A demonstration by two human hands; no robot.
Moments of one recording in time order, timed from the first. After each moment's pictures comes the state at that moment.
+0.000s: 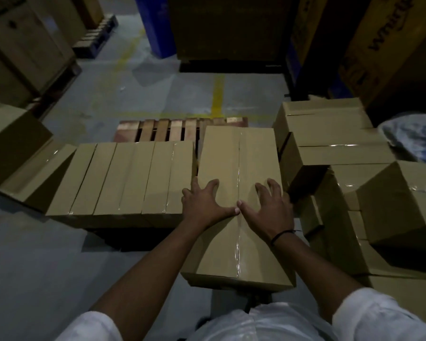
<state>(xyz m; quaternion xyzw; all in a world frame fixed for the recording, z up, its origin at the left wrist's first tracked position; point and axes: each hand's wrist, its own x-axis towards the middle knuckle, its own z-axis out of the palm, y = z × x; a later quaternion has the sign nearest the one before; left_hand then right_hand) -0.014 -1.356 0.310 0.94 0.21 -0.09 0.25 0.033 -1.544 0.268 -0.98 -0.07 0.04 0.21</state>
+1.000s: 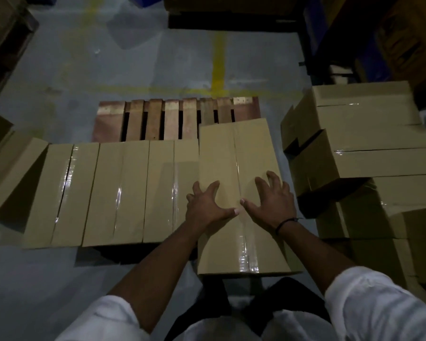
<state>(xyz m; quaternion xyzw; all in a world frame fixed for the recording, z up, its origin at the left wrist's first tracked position) 0.193 -1.186 0.193 0.89 0.22 -0.22 0.33 0.250 -1.389 0.184 -0.98 -0.12 0.15 0.11</state>
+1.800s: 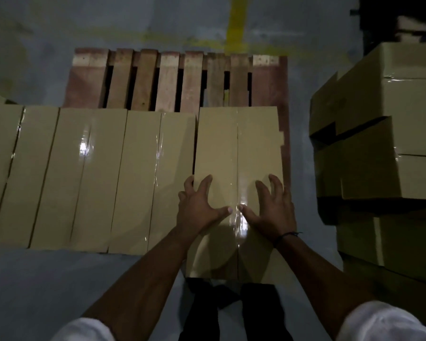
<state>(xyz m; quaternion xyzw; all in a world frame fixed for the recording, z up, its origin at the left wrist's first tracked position) 0.283 -1.174 -0.012 0.88 0.29 -0.22 0.32 0.348 -1.381 -0.028 -0.95 -0.14 0.22 0.15</state>
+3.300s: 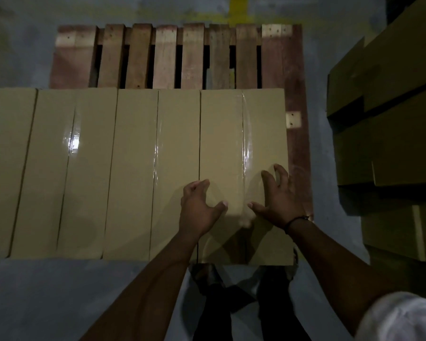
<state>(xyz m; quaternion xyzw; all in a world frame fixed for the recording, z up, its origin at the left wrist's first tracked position) 0.248 -1.149 -0.118 0.84 0.31 -0.16 0.42 0.352 -1.364 -0.142 -0.94 -0.15 0.28 0.13</state>
